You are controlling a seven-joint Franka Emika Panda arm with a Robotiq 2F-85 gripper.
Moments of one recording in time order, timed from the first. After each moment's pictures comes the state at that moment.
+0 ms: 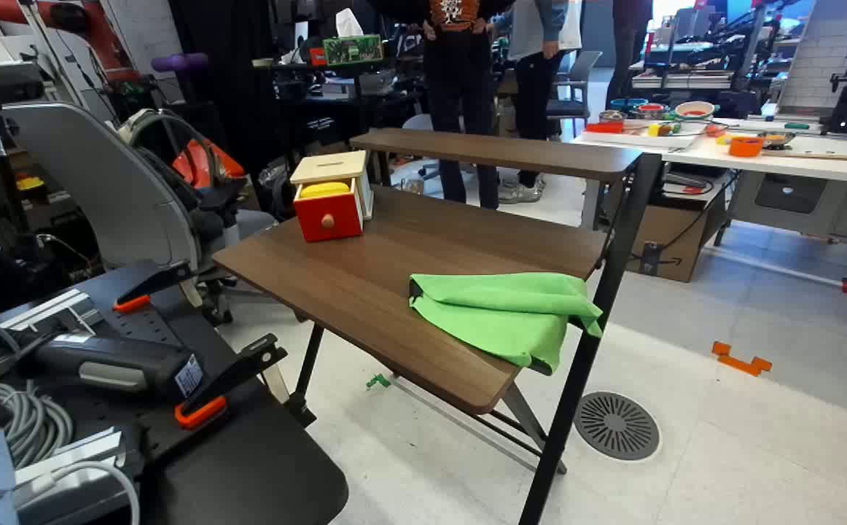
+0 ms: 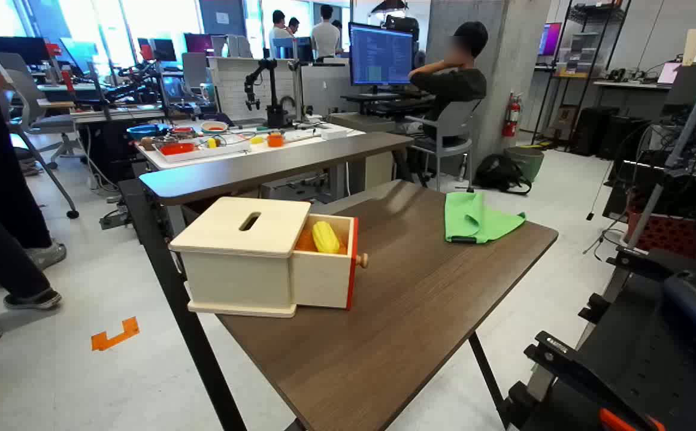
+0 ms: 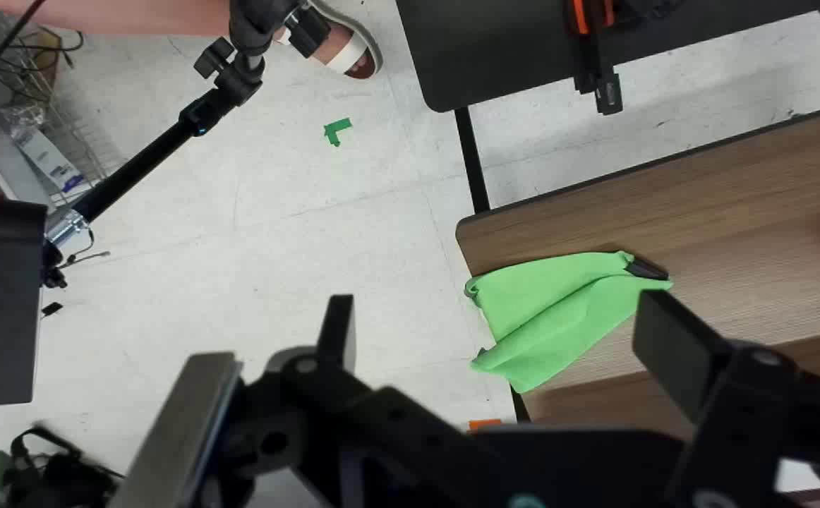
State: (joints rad) arm -0.31 -0.77 -0.21 -2.66 -0.31 2.12 -0.10
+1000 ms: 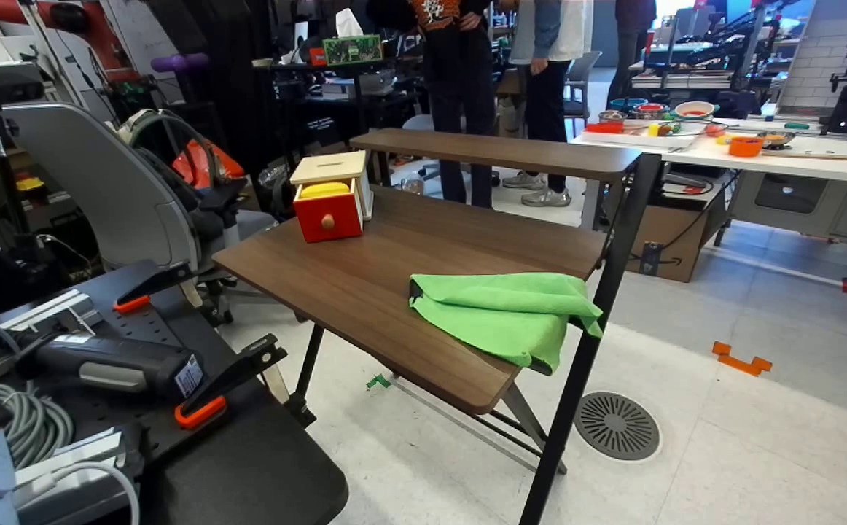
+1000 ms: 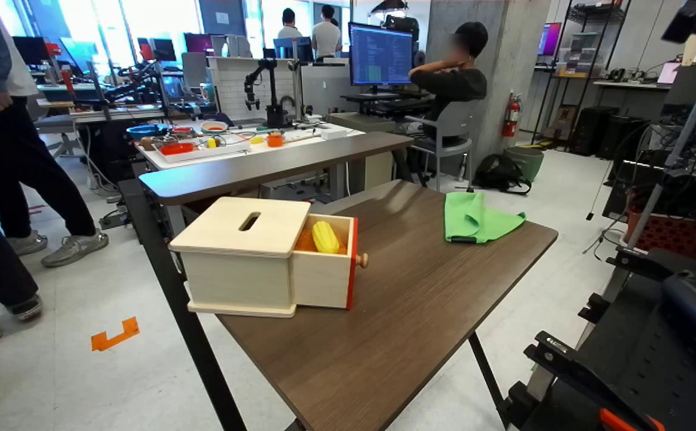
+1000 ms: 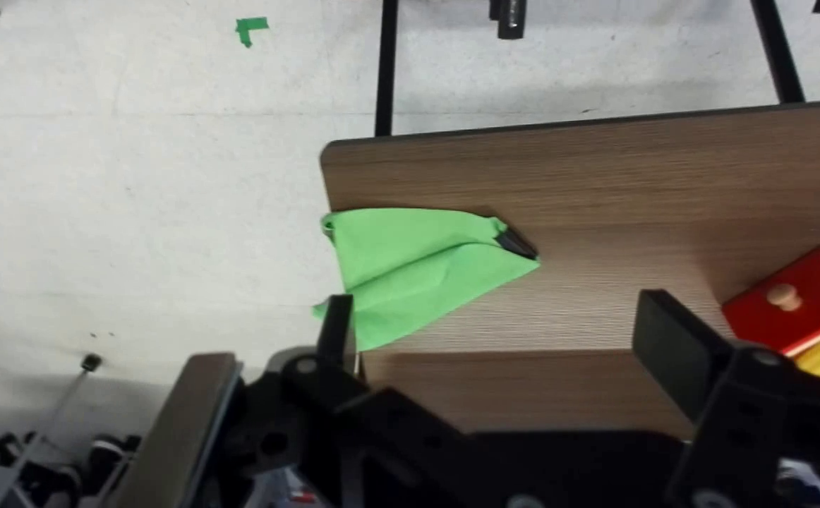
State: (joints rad) arm -0.11 -0.57 -0.19 -2.75 -0.27 2.46 -0.14
